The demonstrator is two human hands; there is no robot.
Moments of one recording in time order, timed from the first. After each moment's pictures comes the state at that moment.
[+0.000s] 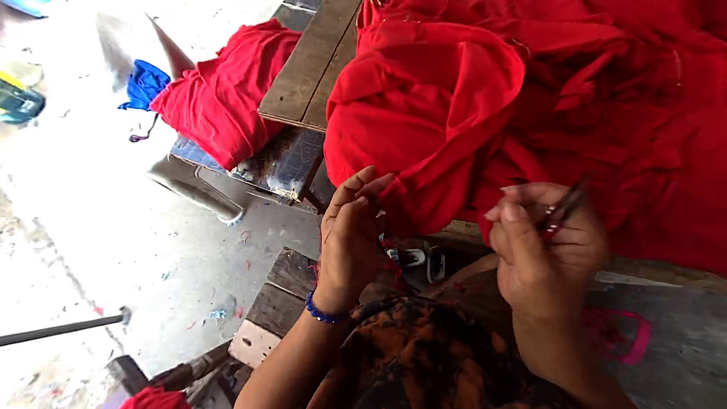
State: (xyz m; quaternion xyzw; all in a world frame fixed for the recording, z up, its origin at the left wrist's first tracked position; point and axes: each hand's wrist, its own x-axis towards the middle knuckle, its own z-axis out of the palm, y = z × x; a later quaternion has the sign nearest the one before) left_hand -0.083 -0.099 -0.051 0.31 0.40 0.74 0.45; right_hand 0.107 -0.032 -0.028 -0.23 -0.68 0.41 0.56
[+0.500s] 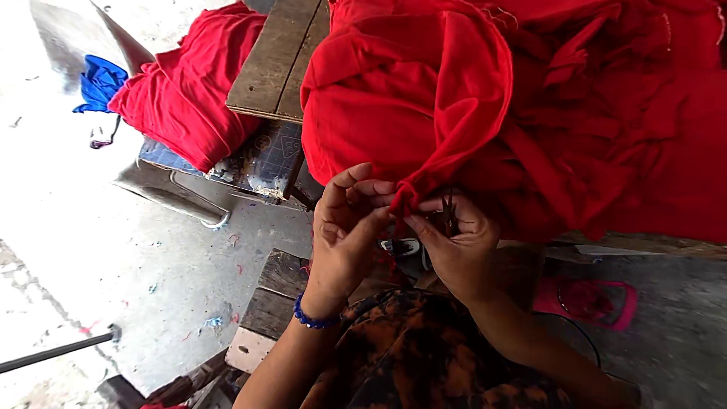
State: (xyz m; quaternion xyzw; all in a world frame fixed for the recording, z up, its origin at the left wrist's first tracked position) left_hand -0.088 -0.102 -0.060 0.42 0.35 0.71 0.45; right_hand 0.063 -0.050 -0.070 -0.29 -0.67 0.40 0.55
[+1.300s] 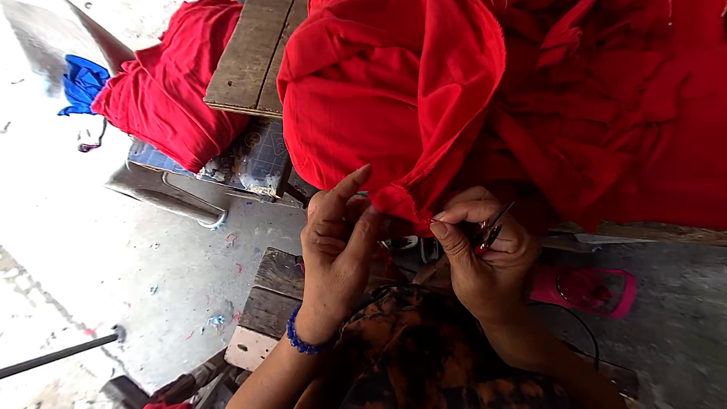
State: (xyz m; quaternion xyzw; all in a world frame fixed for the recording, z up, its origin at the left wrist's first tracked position) left_hand -0.072 -0.114 -0.046 0.45 0.48 0.67 0.35; right_hand 0.086 -0.055 -0.053 -0.20 -0.68 0.40 0.59
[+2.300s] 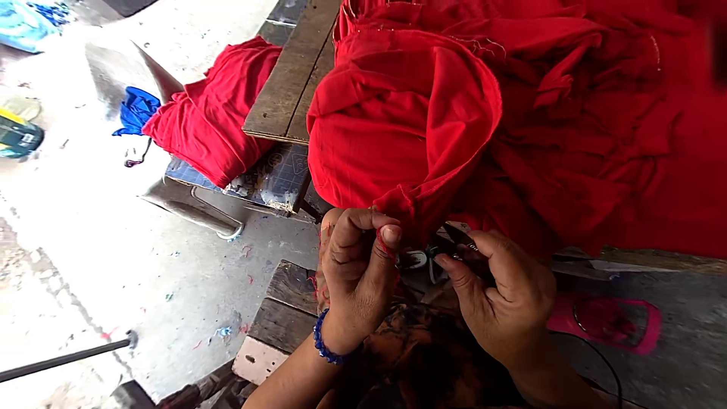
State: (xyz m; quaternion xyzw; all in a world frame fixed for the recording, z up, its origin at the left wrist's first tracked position) left_hand -0.059 -0.106 -0.043 0.49 0.37 0.75 0.27; right_hand 0.103 -0.066 -0.037 -0.32 -0.79 0.16 0.49
